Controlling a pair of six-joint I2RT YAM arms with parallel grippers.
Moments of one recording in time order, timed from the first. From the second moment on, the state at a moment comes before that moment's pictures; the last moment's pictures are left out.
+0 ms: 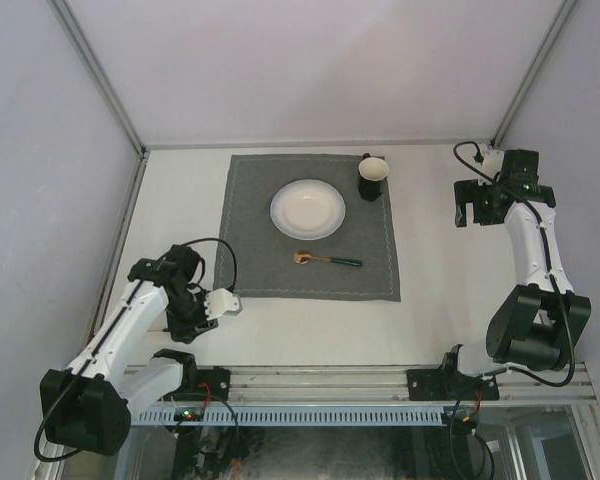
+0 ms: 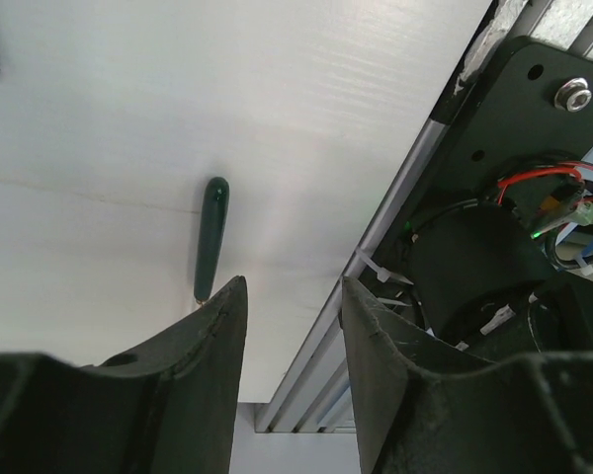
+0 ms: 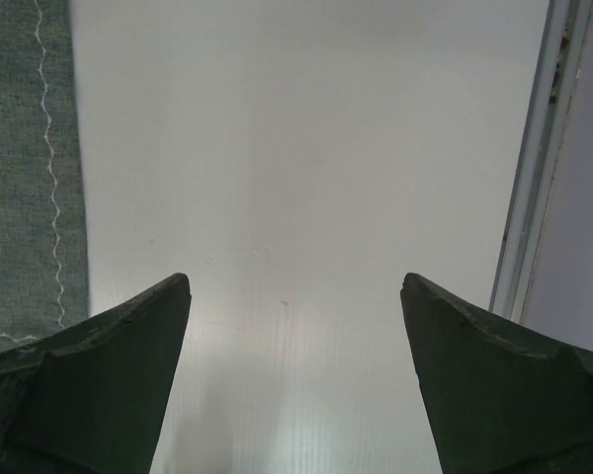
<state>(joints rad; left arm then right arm) -0.18 1.00 0.72 -1.31 0.13 1.06 -0.25 1.44 1.29 -0.81 -0.14 -0.28</state>
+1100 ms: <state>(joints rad) -0.26 1.25 0.64 -1.04 0.10 1.06 -0.27 1.45 1.29 -0.81 -0.11 -0.29</state>
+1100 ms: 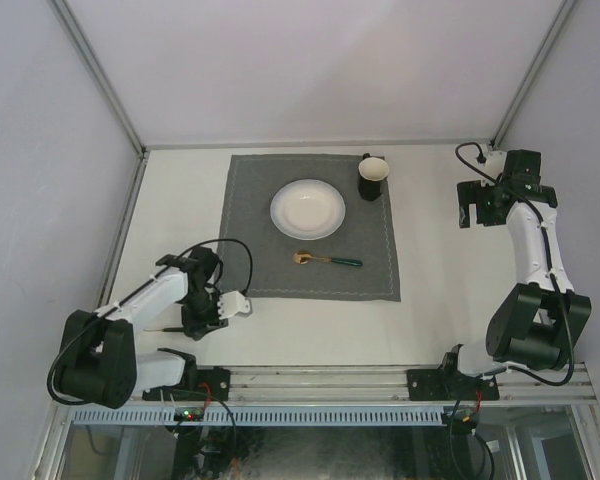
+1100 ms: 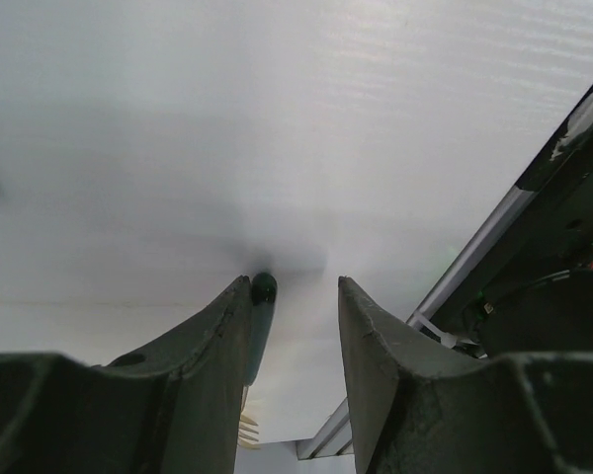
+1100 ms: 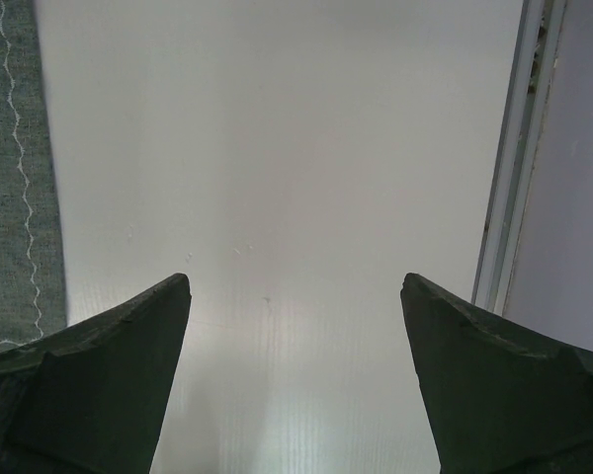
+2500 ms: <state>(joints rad) -0.47 1.45 0.94 -1.08 -0.02 1.26 -0.31 1.46 1.29 -0.81 -0.12 -0.30</state>
